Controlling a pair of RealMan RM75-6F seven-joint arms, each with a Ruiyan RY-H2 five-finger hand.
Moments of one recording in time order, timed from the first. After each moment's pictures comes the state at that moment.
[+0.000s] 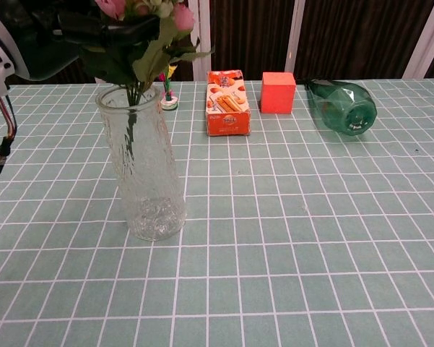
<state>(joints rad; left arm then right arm) -0.67 -1.44 -0.21 -1.72 1.50 1.20 -0.65 0.00 -1.05 0.10 -1.66 -1.45 1.55 0.06</state>
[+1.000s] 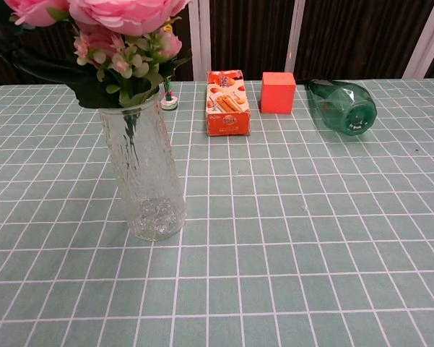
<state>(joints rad) -0.64 -1.10 -0.12 -1.88 1.59 1.16 -0.54 0.00 -1.06 0.10 -1.66 -1.46 1.56 0.04</state>
